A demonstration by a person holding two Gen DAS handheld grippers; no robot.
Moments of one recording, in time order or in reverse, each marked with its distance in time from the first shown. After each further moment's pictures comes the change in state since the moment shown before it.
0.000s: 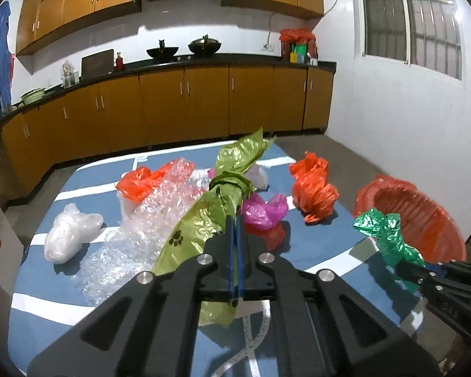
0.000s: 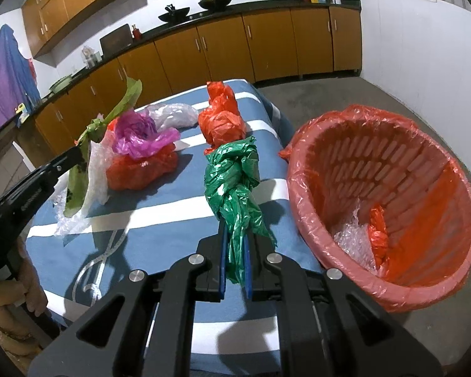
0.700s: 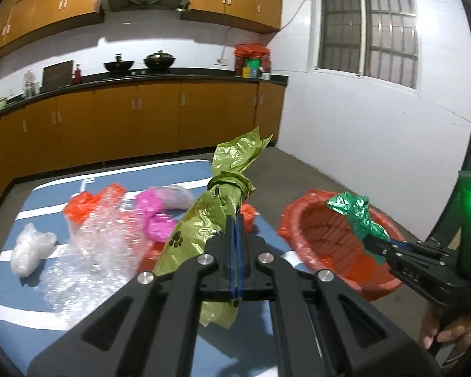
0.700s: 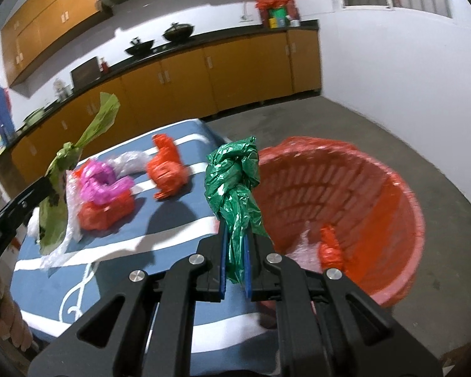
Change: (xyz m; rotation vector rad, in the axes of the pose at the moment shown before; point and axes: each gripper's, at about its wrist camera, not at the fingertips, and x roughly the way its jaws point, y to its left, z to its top) left arm -0.031 -0.052 0.015 0.036 -0.057 -0.235; right arm -0.045 -0.057 0.013 0.093 -0.141 -0.164
